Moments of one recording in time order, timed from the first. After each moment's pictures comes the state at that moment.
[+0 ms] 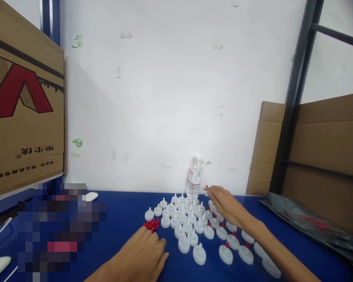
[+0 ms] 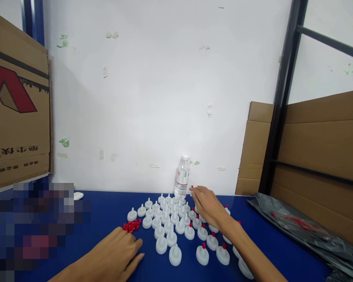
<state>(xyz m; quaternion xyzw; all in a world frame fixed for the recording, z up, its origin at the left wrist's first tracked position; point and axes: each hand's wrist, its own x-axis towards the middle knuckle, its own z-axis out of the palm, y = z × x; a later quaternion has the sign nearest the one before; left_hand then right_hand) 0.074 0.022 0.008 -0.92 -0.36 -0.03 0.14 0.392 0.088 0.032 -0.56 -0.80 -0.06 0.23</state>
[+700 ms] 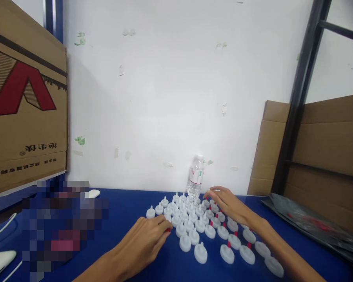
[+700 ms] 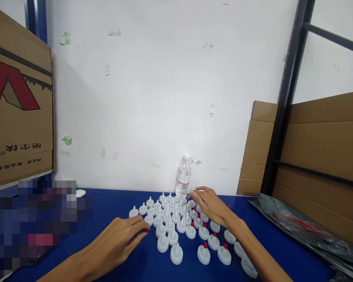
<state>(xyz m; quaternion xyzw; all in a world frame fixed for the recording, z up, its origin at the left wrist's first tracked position) 0.066 0.041 0.012 -0.92 -0.35 -0.18 0.03 0.392 0.078 0.045 -0.54 -0.81 0.03 0.21</state>
